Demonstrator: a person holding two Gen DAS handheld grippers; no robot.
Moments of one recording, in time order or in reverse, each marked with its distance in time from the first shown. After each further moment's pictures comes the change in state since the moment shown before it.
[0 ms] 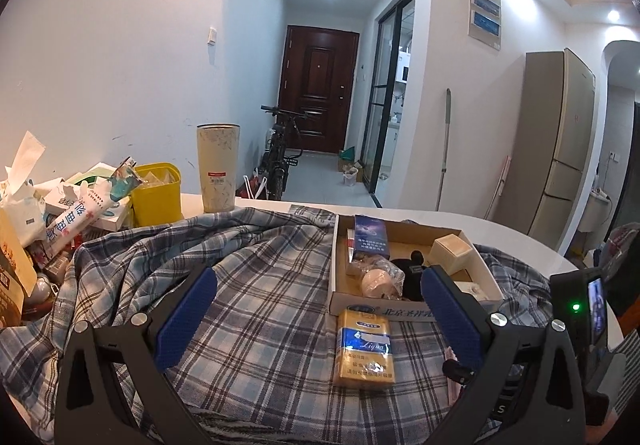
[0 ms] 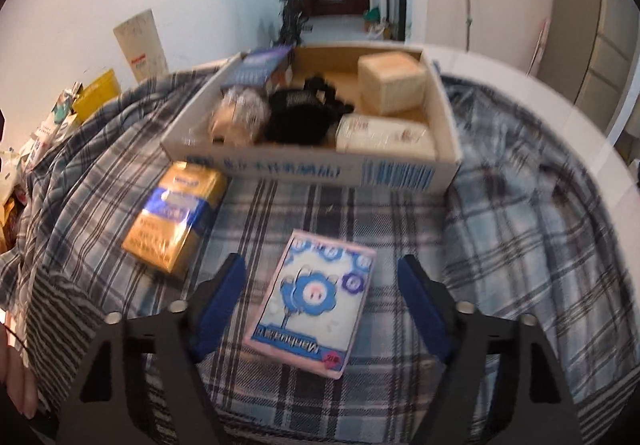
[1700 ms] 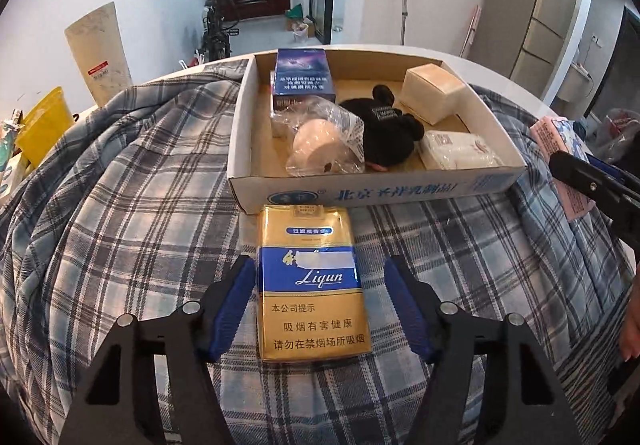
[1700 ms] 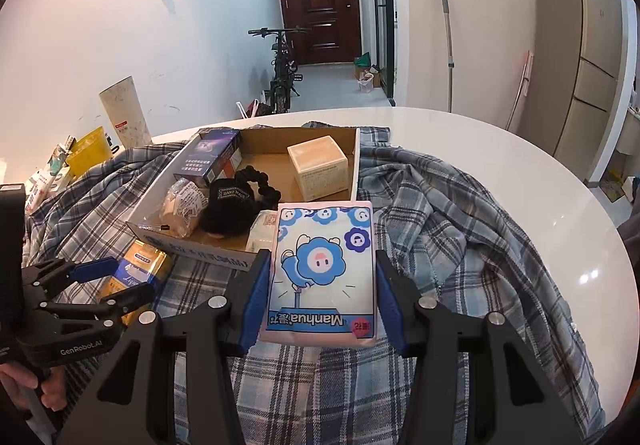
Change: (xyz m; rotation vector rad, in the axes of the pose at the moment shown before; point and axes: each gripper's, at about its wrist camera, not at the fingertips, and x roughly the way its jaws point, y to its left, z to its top) left arm 0.127 -0.054 -0.047 0.198 0.572 -0.110; right arm -0.039 -0.071 0.037 -0.020 -0.207 -0.025
